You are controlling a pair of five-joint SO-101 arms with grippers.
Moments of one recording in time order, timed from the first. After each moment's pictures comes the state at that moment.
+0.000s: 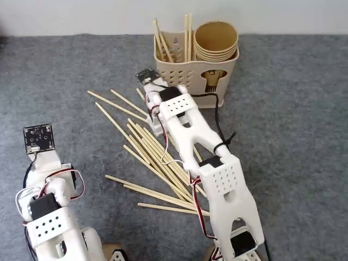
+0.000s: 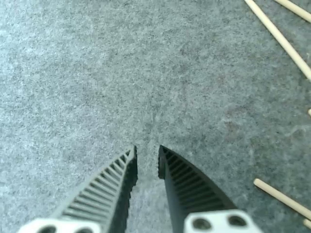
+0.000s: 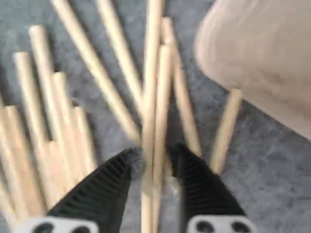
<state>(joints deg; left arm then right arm) -30.5 -62.5 74.9 53.2 -4.9 -29.1 49.8 -36.7 75.2 5.8</state>
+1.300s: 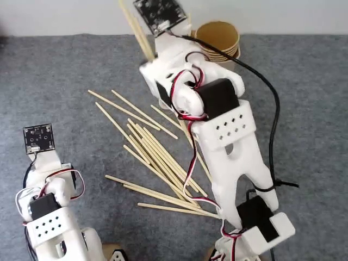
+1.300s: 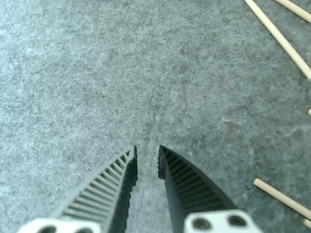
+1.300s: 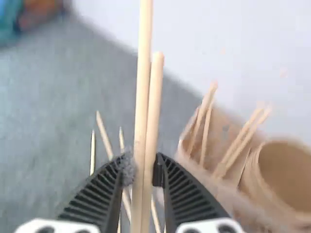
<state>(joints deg) -30.5 -62.5 74.9 53.2 -4.9 -31.7 1.1 -36.7 72.0 7.8</state>
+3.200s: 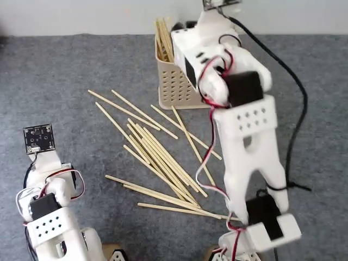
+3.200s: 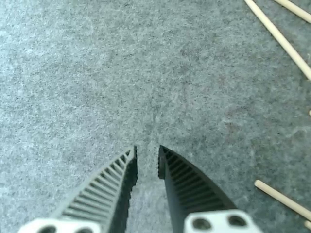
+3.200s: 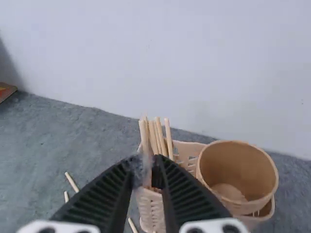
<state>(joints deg) -30.5 -62.5 75.3 52.4 -4.9 -21.9 -1.1 -36.5 68.3 -2.5</state>
